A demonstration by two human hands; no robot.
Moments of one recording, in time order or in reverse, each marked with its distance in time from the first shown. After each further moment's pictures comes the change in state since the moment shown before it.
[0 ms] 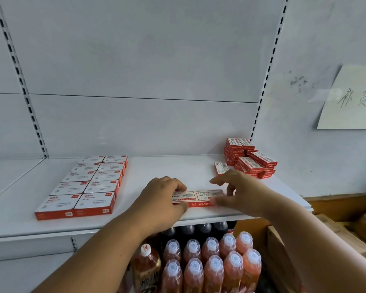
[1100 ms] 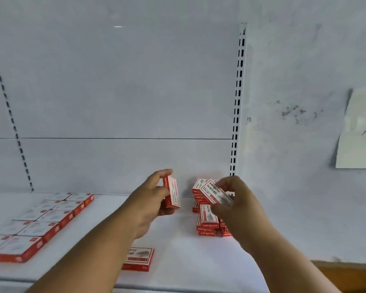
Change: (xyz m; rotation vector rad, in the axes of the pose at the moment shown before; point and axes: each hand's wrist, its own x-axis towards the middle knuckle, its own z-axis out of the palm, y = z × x) left_hand 0.130 0.132 0.036 -0.867 0.251 -0.417; right_hand 0.030 0.117 -0.080 0.817 0.295 0.043
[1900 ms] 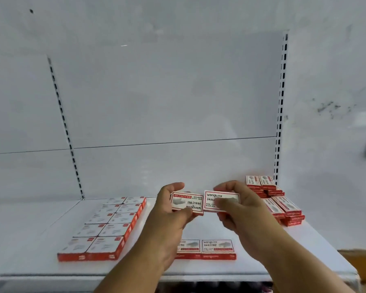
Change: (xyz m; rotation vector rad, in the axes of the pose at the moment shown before) left_hand -0.069 -0.018 -0.114 -0.275 0.039 0.100; right_hand -0.043 -0.057 0.133 0.504 -0.154 0.091
